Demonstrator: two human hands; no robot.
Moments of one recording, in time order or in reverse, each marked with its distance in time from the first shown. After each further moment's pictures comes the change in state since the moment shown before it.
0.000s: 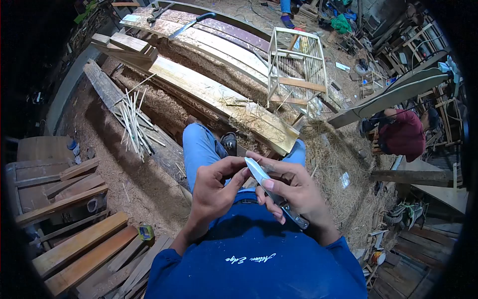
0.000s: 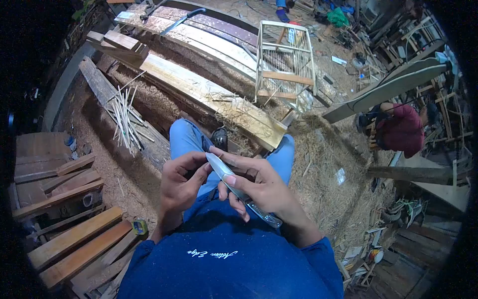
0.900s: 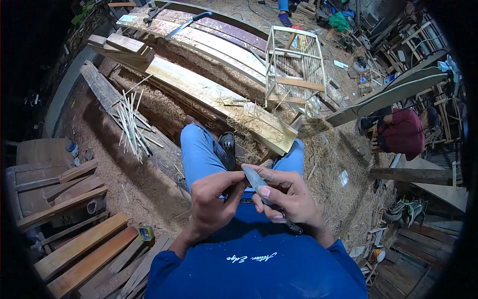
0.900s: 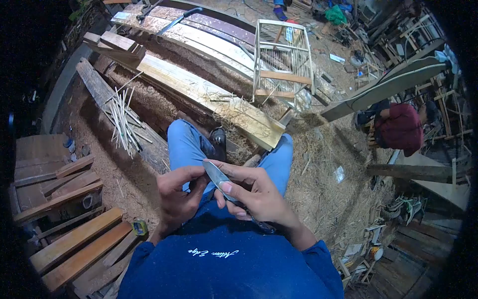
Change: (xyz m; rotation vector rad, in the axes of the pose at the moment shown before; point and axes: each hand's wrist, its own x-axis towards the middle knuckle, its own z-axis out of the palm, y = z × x) left_hand -0.008 0.012 0.004 0.430 0.124 0.287; right_hand -0.004 0.012 0.004 0.066 0.030 0.001
